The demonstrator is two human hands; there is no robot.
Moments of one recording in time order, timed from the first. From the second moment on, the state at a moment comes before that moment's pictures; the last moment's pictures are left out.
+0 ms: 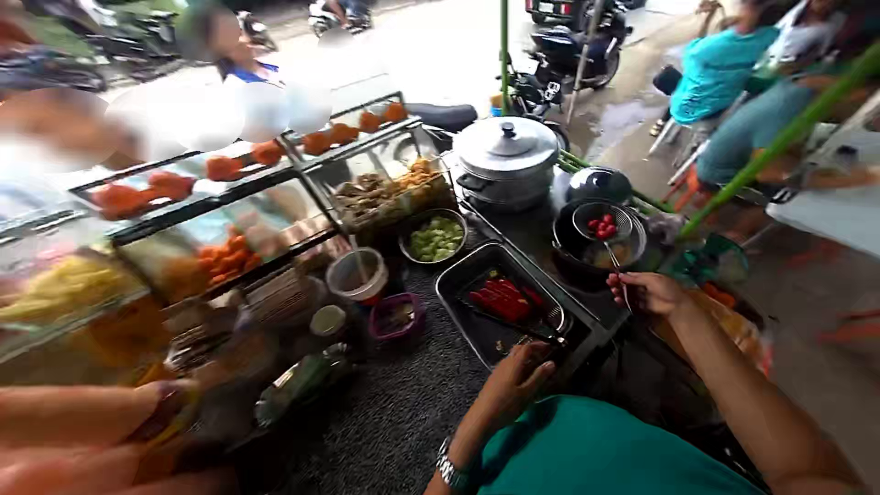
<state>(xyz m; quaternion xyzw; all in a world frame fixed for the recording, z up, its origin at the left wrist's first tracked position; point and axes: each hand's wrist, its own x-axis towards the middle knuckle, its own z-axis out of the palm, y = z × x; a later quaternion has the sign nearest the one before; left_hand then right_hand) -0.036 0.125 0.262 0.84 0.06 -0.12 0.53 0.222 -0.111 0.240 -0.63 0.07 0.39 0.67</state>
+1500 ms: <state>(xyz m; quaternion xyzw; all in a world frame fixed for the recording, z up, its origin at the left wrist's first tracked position) -0.061 0.123 0.252 0.63 -0.21 -0.09 0.74 0.411 -0.179 0.229 -0.93 -0.26 0.26 -0.06</state>
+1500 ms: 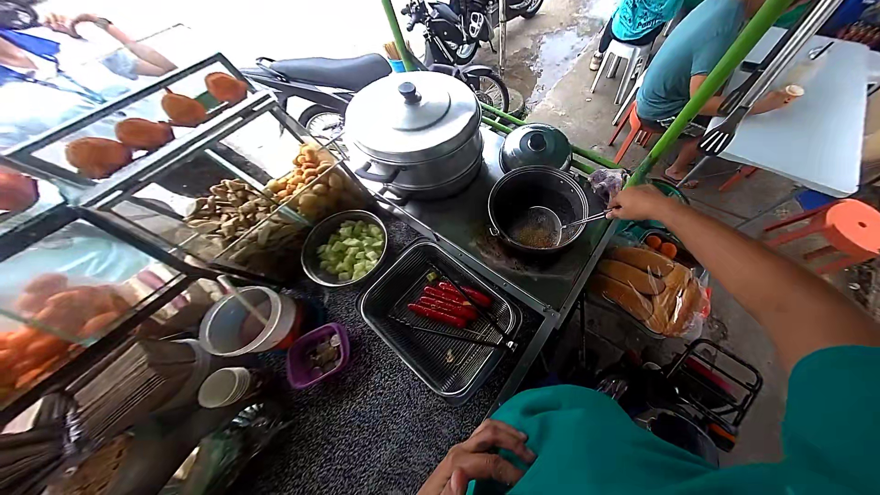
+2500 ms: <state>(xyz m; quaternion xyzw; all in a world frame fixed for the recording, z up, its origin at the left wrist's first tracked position) -0.070 0.133 0.229 0.65 0.13 -0.01 0.75 0.323 -0.146 0.174 -0.97 -0.10 0.17 0.13</state>
